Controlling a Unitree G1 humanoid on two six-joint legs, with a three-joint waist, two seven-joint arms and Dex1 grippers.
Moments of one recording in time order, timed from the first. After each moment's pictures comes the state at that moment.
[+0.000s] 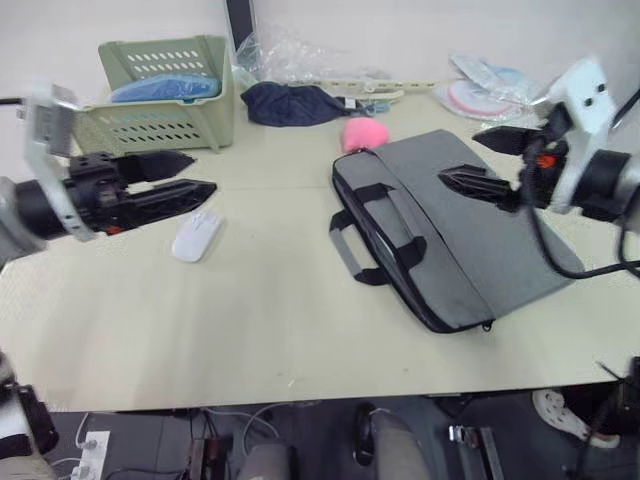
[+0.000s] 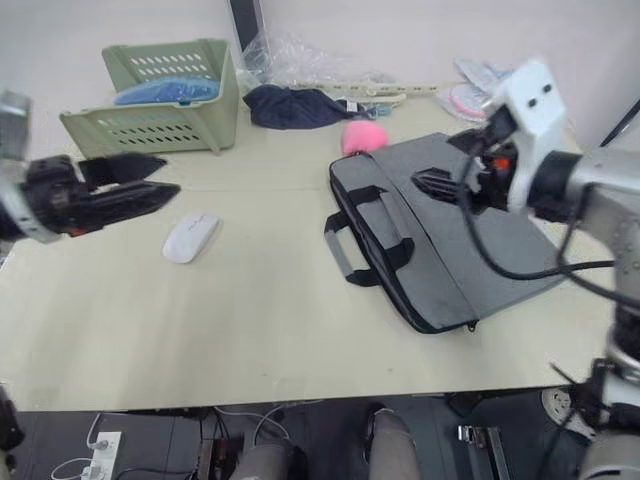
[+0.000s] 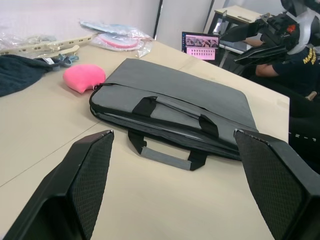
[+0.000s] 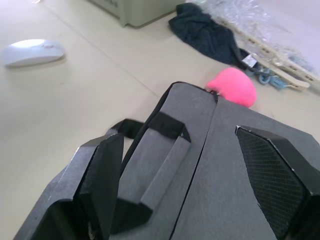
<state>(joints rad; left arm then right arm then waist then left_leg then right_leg) -0.59 1.08 0.59 -0.19 -0.99 1.17 -0.89 -0.81 -1.05 -0.22 -0.31 0.59 1.10 0.93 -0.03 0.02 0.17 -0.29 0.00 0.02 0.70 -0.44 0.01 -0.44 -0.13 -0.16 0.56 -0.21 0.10</state>
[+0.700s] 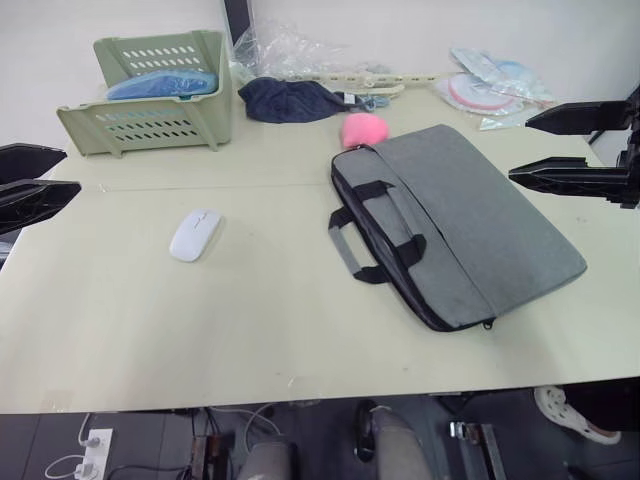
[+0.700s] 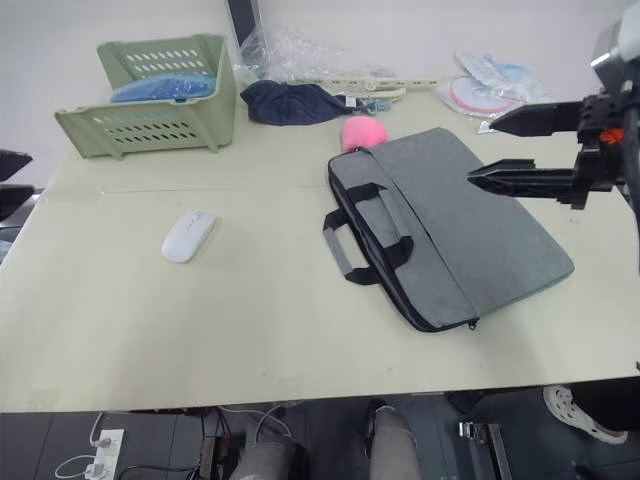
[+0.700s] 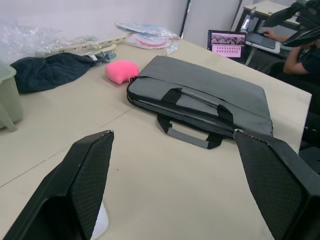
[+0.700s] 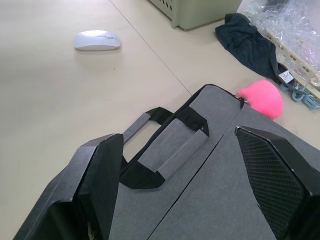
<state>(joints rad) -0.30 1.23 0.84 -0.08 -0.91 1.08 -1.08 -0.85 -1.25 -0.20 -0.13 0.65 0.90 1.25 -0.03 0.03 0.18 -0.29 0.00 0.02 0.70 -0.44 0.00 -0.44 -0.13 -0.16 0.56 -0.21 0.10</state>
